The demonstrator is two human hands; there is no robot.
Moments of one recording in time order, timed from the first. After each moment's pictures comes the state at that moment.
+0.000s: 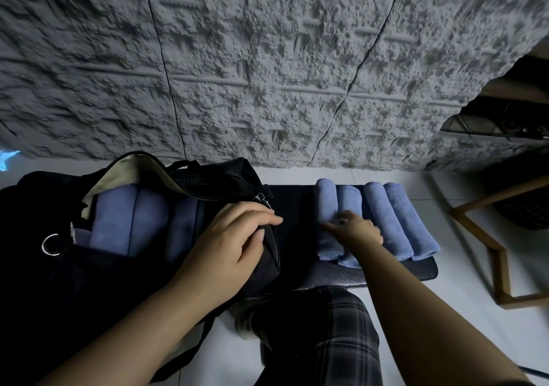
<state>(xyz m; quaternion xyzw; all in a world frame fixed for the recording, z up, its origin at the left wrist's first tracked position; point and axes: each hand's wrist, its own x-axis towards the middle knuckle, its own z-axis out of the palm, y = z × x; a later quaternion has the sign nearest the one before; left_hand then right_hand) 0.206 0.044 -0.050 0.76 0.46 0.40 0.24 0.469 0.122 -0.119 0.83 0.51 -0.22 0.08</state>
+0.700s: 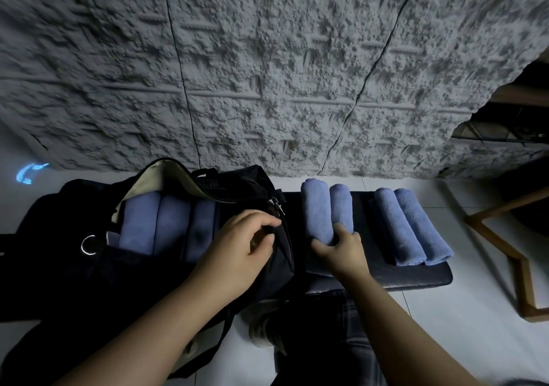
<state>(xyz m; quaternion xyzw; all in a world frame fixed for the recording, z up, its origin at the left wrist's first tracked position) 0.198 0.038 -0.049 0.70 0.52 0.37 0.33 0.415 0.073 -0.117 0.78 0.53 -0.29 -0.17</state>
